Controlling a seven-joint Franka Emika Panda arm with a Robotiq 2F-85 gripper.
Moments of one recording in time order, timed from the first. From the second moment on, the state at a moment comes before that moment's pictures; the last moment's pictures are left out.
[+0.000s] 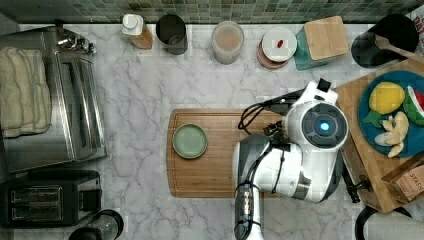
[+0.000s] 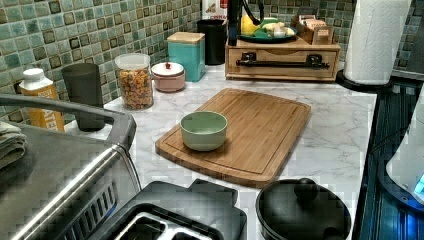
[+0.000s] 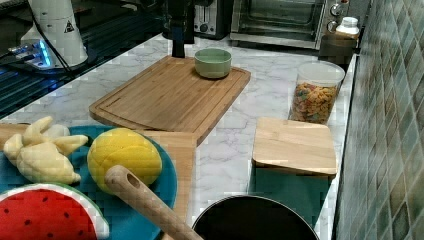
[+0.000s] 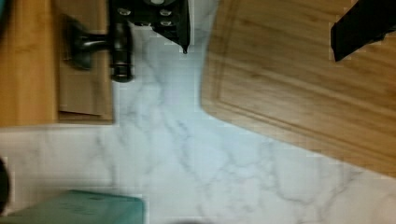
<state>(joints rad) -0.11 0.00 -0.18 -2.19 -0.11 0.70 -1.31</state>
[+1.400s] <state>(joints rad) -0.27 0.04 -0.32 -2.32 -0.11 1.01 -1.68</state>
